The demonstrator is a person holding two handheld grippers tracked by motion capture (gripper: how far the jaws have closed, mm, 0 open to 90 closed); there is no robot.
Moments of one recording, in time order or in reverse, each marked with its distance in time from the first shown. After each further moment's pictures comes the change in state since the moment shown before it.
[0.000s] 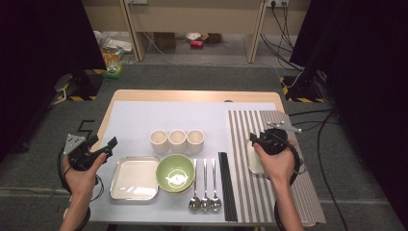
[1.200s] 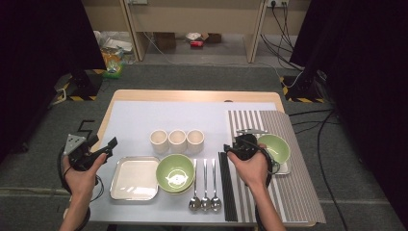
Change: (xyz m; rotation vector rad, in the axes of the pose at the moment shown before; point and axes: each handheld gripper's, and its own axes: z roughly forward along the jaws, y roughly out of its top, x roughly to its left) left arm 0.000 -0.001 0.000 0.008 -0.001 0.004; right arm 0.058 -0.021 0.038 0.165 0.124 -0.064
